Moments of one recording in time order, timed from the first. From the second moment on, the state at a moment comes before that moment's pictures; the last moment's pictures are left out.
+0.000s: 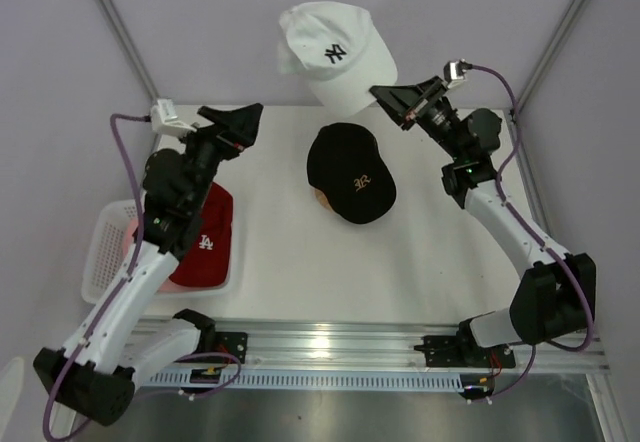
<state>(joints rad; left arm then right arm) -0.36 0.98 1.00 0.17 -0.08 -0.82 0.28 1.40 1.15 0.71 -0.53 1.42</state>
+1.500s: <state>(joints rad) -0.35 0.99 0.98 0.00 -0.23 -0.32 0.30 1.46 1.24 0.10 -0.65 1.16</state>
